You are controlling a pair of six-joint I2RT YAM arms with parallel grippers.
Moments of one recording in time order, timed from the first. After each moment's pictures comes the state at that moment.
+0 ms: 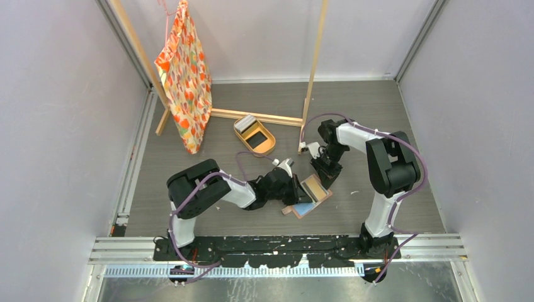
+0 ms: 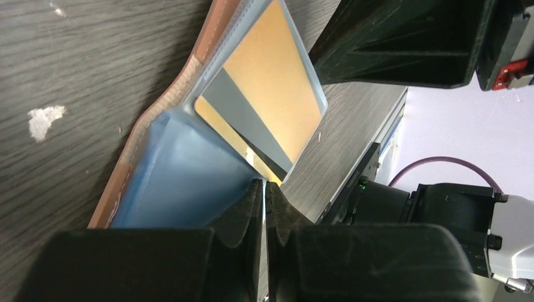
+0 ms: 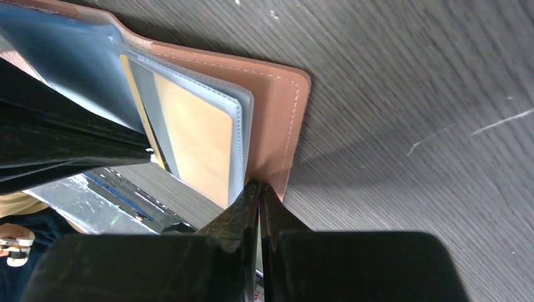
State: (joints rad) left arm -1.05 1.90 0.76 0.63 0.16 -1.18; right arm 0.32 1.87 1.16 -1.03 -0.35 -0.42
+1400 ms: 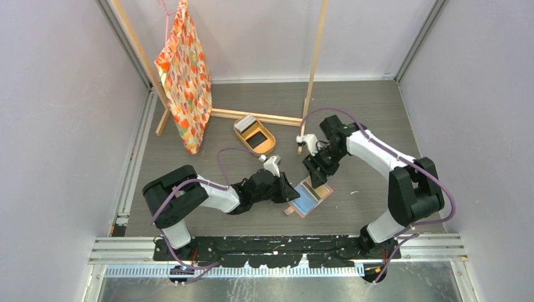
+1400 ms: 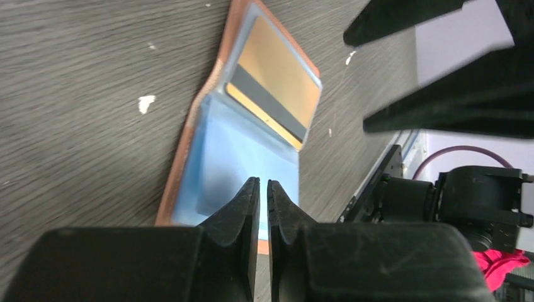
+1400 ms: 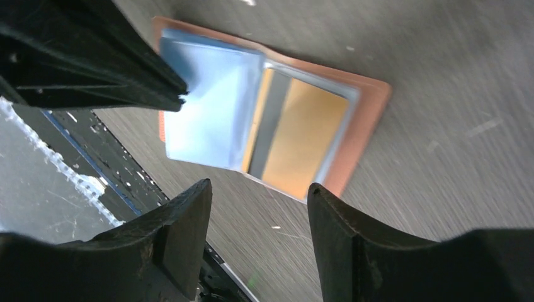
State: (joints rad) left arm -1.02 1.71 0.60 0.67 0.06 -0.99; right arm 0.34 1.56 1.09 -0.95 -0.46 -0.45
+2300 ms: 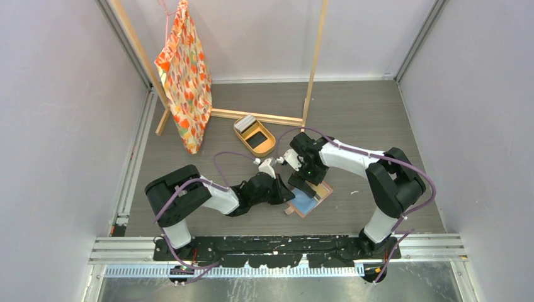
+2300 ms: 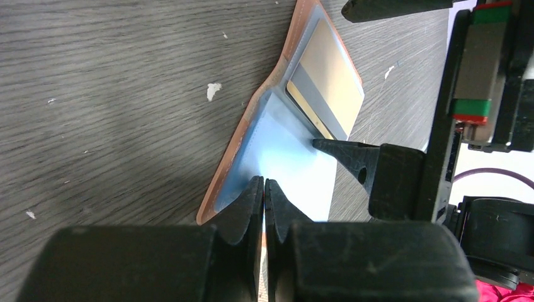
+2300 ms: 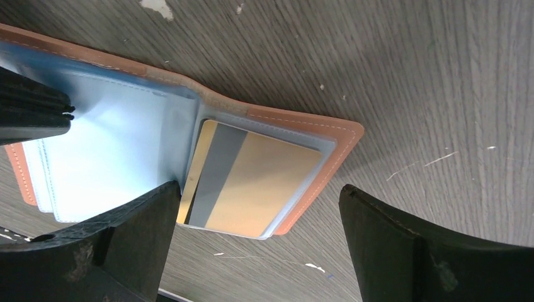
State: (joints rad) left arm -1.02 1.73 0.55 0.67 -0.03 -1.05; right arm 0.65 1.70 1.04 -0.79 0.01 -0.40
